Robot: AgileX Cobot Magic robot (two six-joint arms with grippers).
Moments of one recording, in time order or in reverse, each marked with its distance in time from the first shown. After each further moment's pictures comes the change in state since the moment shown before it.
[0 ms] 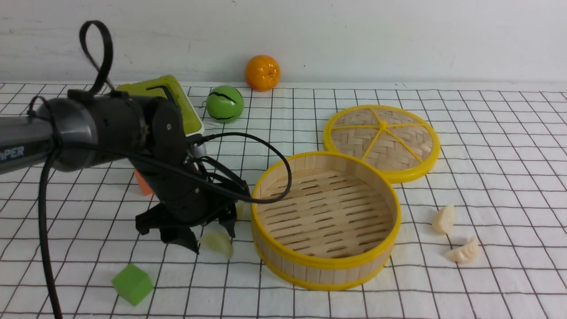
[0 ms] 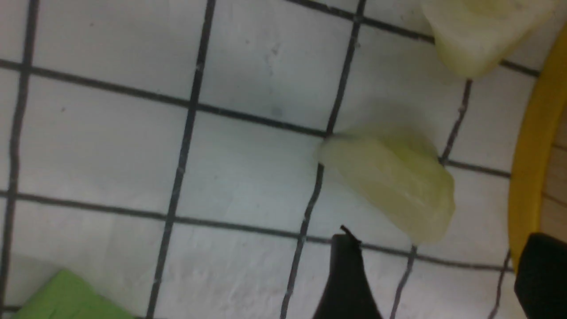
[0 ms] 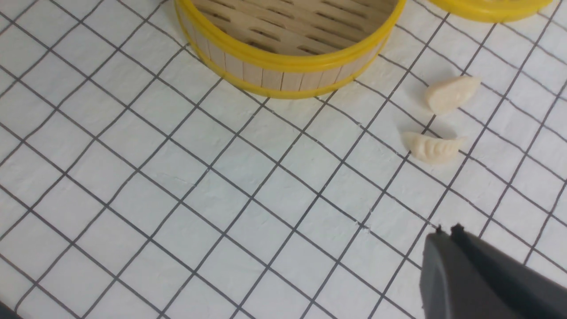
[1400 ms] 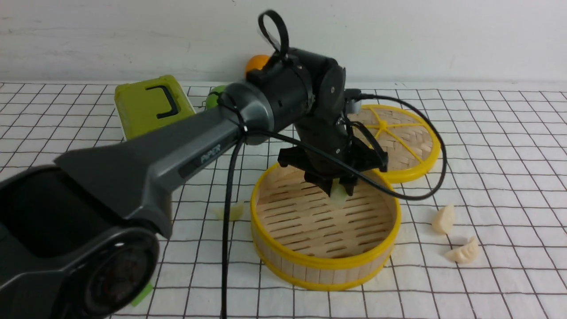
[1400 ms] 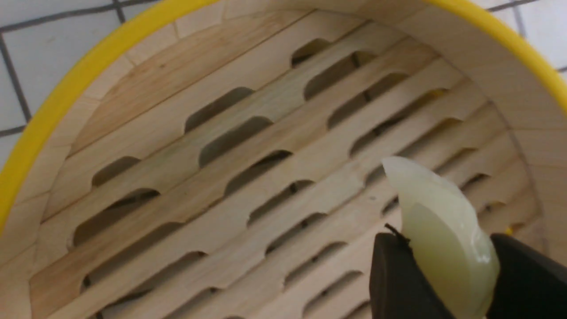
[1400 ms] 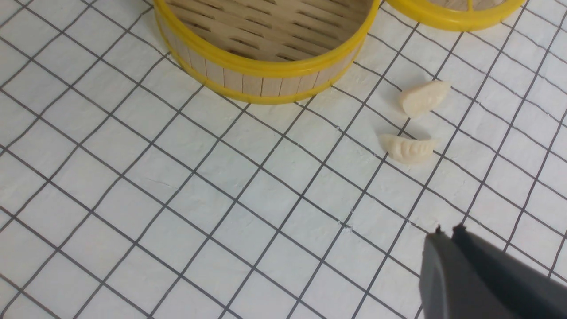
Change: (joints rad) right arm 0.000 -0.041 0.000 -0.027 0.009 0.026; left arm -0.294 0.426 -0.854 0.105 0.261 0.134
